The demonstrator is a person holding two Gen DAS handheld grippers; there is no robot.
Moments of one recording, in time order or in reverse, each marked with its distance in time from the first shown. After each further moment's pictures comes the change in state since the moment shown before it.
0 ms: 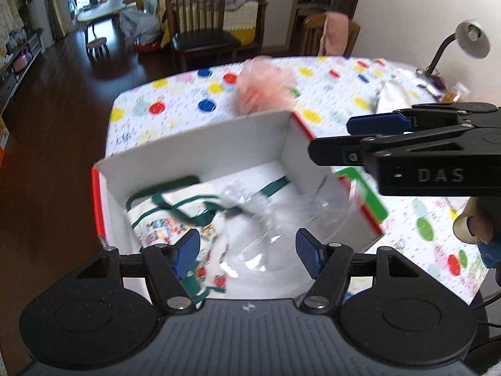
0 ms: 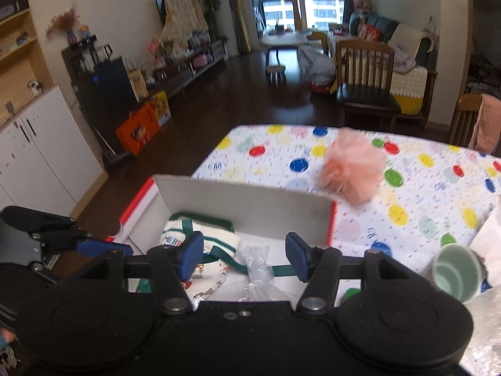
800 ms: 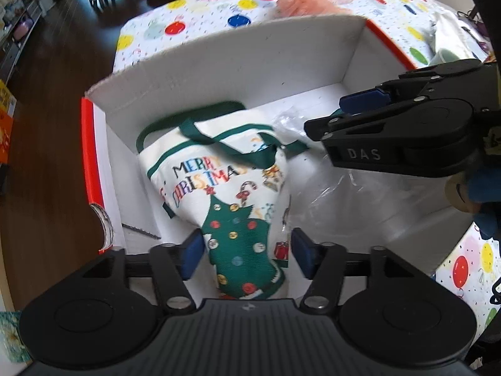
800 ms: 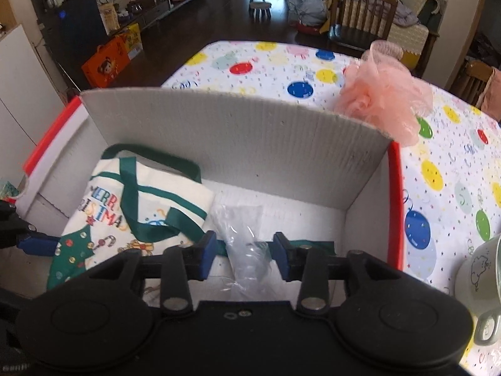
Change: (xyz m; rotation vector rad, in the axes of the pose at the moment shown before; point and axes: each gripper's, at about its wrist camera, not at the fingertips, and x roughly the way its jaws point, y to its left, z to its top) left arm 0.089 0.046 -0.020 0.020 0.265 0.092; right arm 0.146 0.010 -0.025 -0.048 0.259 -0.123
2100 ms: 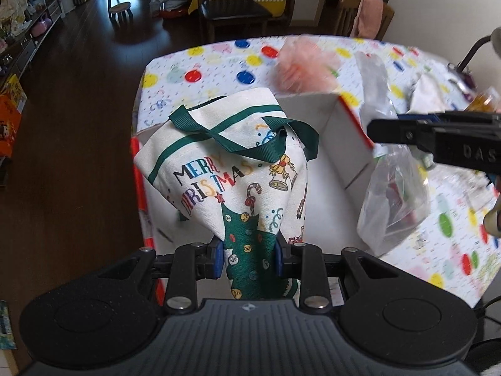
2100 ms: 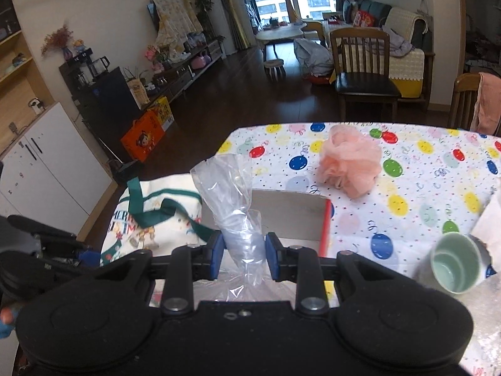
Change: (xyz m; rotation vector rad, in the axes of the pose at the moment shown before) left arm -0.082 0.007 0.005 -0.101 -0.110 -0.030; right arm -0.132 -0.046 -0.003 0.126 -0.213 0.174
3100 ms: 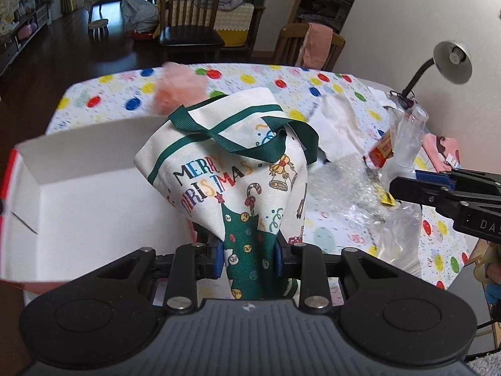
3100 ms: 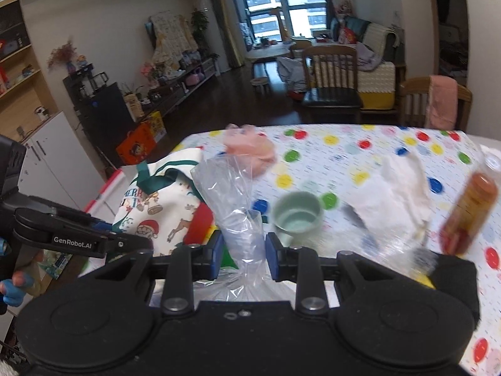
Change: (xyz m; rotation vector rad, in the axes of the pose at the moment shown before) left arm -0.033 -0.201 -0.001 -0.075 -0.143 -0.135; right arm -0.171 -0.163 -0.076 -0.035 -0.082 0.008
